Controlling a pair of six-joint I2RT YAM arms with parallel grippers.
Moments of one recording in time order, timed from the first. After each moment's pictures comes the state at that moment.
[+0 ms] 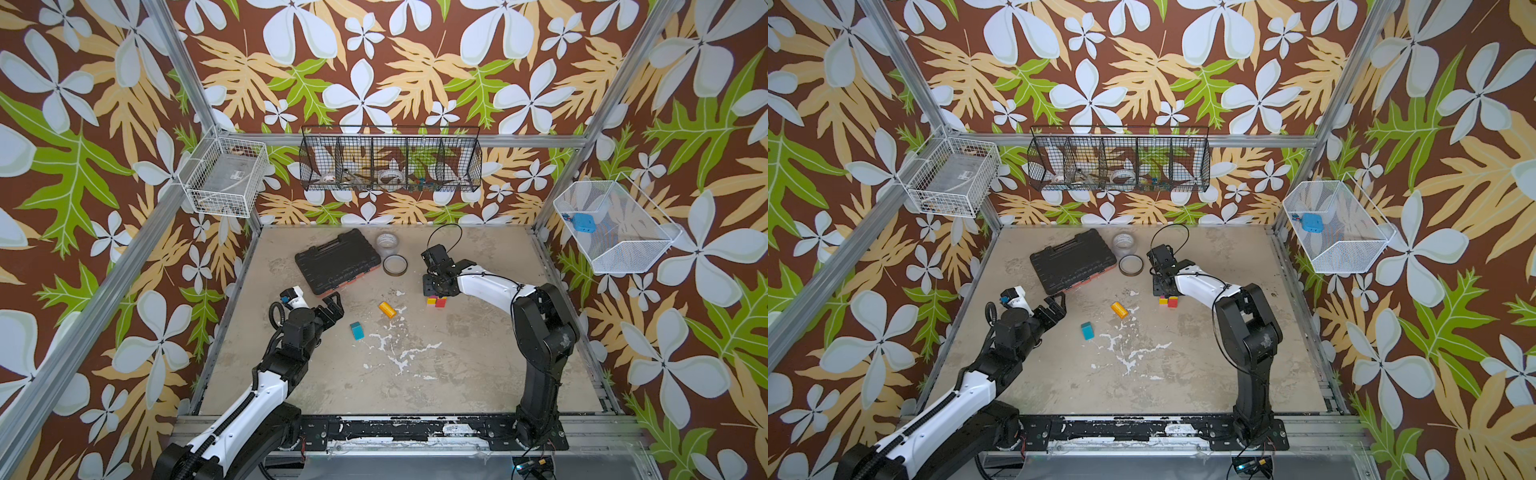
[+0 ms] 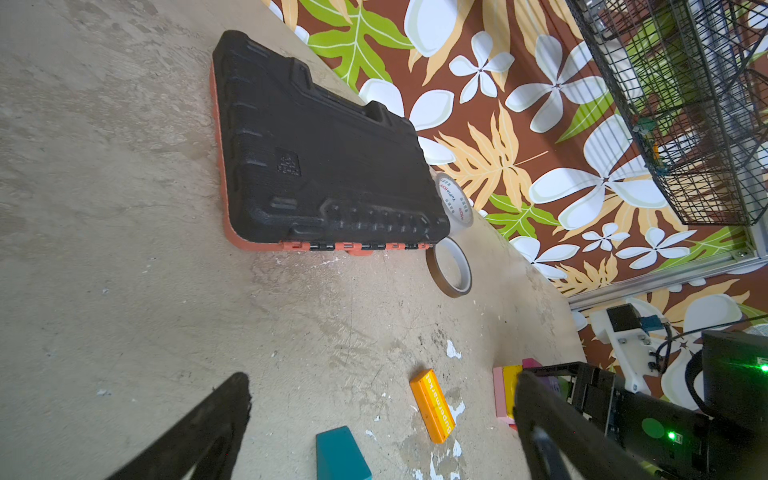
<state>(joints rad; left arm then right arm) -0.32 0.85 0.33 0.15 -0.18 -0.85 0.50 1.95 1.40 -0.57 0.25 0.43</state>
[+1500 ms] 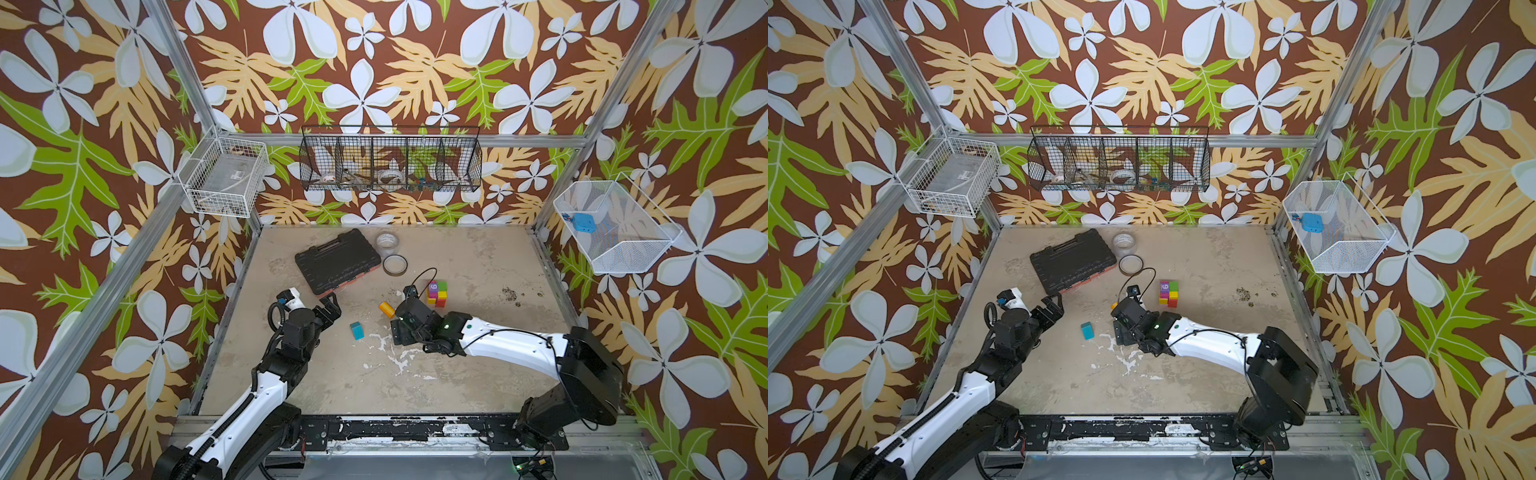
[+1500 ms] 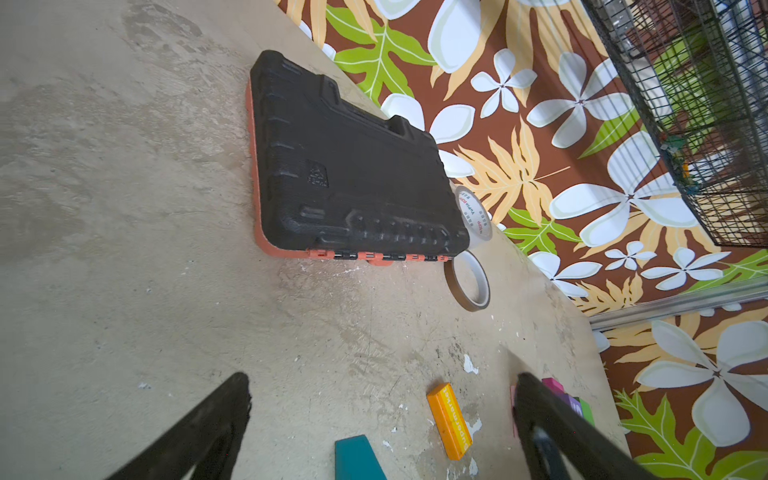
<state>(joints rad) -0.32 0.84 0.33 0.12 -0.25 -0.86 0.96 1.63 1.05 -0.42 0.31 0.61</state>
